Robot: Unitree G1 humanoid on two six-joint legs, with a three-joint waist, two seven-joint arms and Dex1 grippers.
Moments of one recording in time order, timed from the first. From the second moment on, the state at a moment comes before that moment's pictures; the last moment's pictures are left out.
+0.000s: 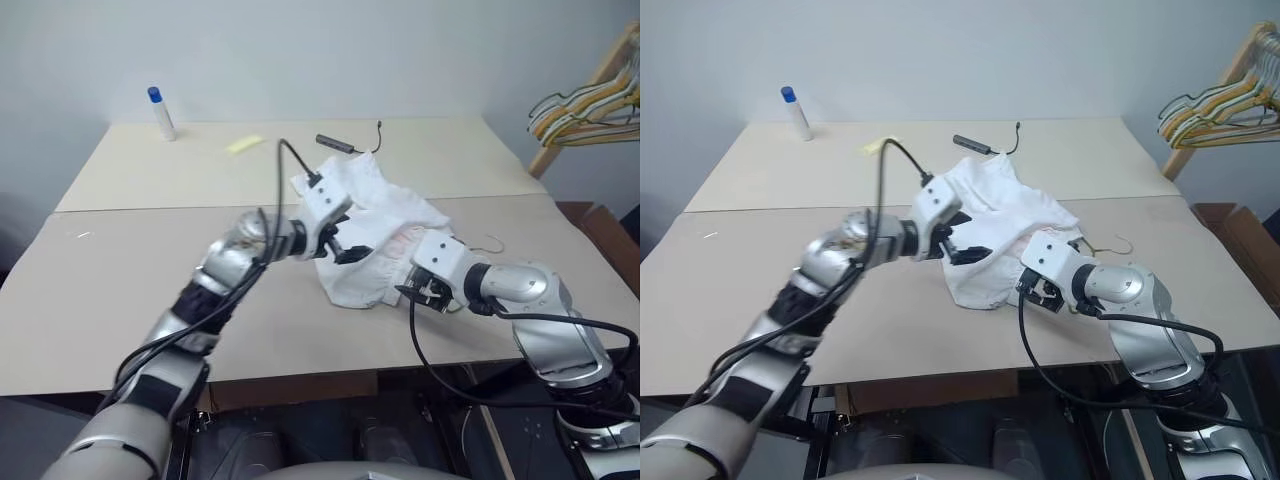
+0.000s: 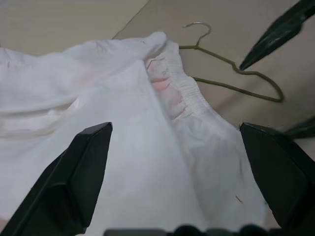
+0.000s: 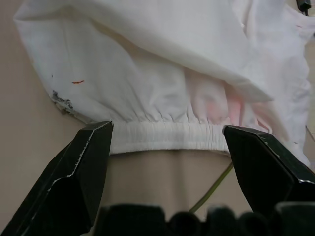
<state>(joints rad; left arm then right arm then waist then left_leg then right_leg) -0.86 0.25 -0.42 0.29 -0.23 0.65 -0.64 -0.31 -0.70 0.19 -0.49 -0.13 0.84 0.82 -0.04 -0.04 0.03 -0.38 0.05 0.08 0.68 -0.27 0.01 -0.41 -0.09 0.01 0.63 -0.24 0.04</state>
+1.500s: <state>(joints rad) -0.43 0.07 0.04 0.01 -0.16 0.47 -0.33 -0.21 -0.68 0.19 -0.59 0.03 0.74 0.70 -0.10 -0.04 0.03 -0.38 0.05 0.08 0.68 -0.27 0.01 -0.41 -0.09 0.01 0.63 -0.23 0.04</state>
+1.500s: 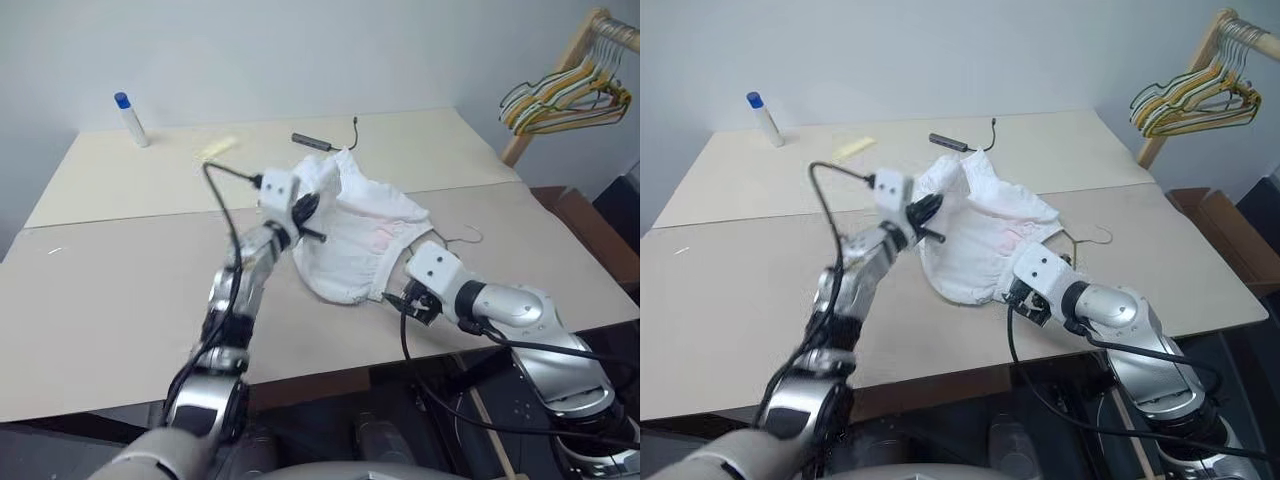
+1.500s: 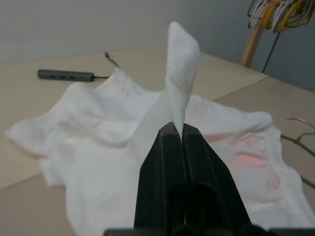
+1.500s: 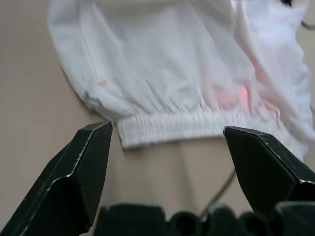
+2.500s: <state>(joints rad) -0.03 -0.06 0.26 -0.66 -0.38 0.99 0.13 -0.28 -0.72 0.13 -0.27 0.25 0.36 1.02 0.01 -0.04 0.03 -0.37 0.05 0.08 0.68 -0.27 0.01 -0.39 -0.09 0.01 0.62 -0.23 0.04</state>
